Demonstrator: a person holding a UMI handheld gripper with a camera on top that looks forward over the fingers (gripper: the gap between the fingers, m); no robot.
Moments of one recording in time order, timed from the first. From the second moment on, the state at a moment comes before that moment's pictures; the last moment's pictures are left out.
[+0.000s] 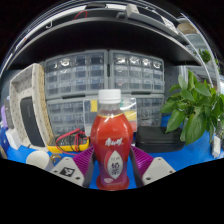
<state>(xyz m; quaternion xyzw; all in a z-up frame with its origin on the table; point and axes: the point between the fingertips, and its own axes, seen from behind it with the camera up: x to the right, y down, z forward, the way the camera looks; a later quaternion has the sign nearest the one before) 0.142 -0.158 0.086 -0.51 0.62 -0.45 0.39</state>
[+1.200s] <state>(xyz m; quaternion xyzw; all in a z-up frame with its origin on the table) -0.078 0.041 0.253 -0.56 0.60 -0.42 0.39</state>
